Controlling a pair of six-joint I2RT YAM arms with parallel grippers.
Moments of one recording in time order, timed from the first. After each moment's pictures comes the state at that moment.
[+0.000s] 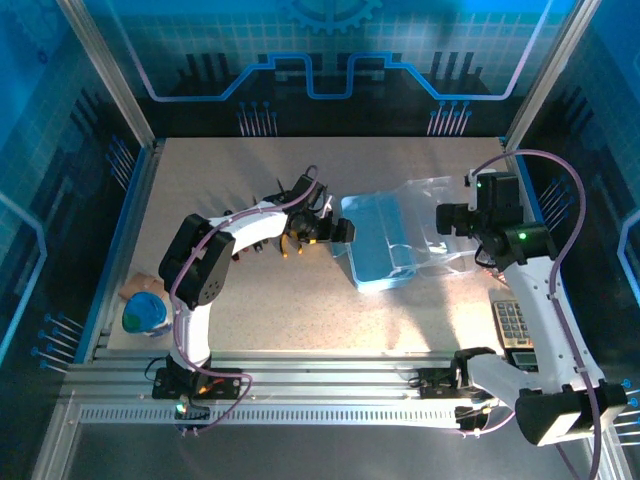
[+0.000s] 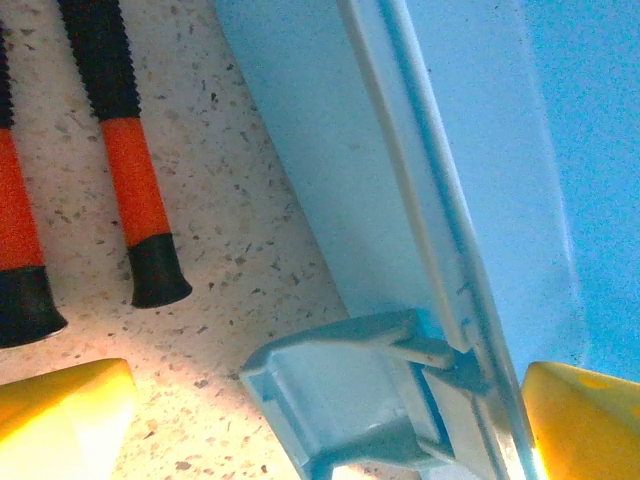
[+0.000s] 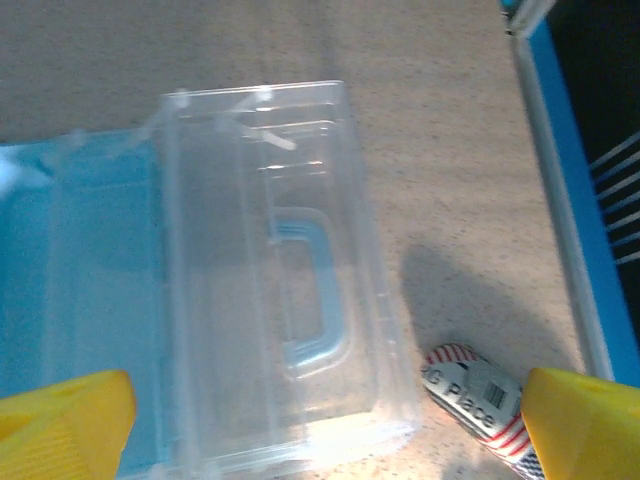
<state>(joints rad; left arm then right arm) -0.51 2.00 1.38 -0.42 0.37 -0.47 0.11 1.06 1.19 -0.92 0.17 0.05</state>
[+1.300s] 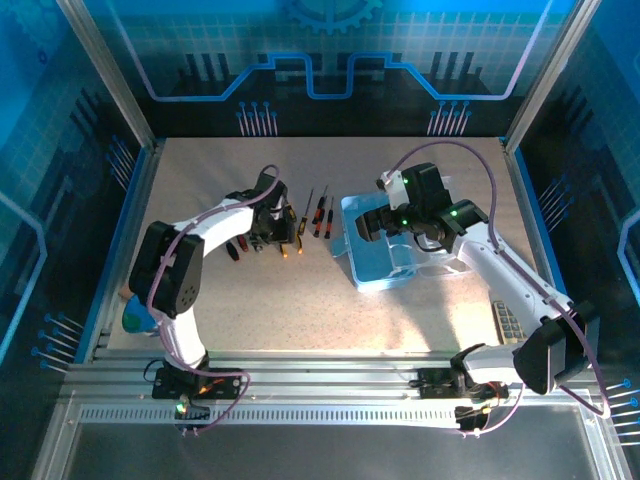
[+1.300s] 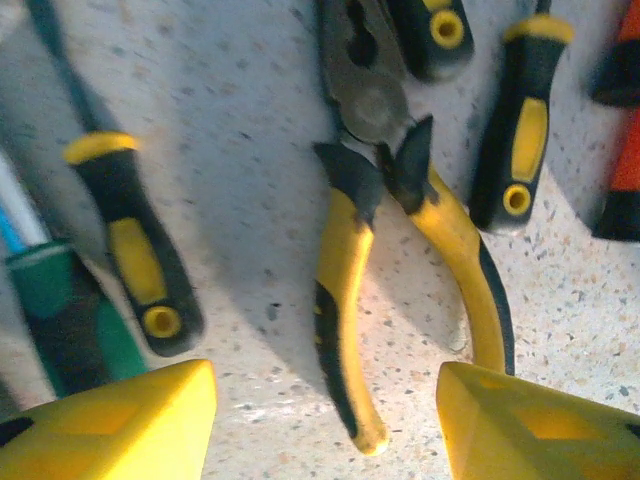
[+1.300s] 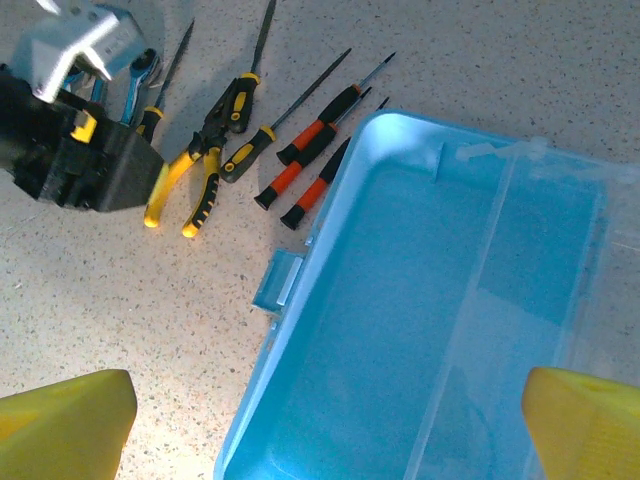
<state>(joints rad) -0.35 1.85 1.24 -0.63 0.03 -0.41 0.44 1.33 1.21 -0.69 -0.15 0.06</state>
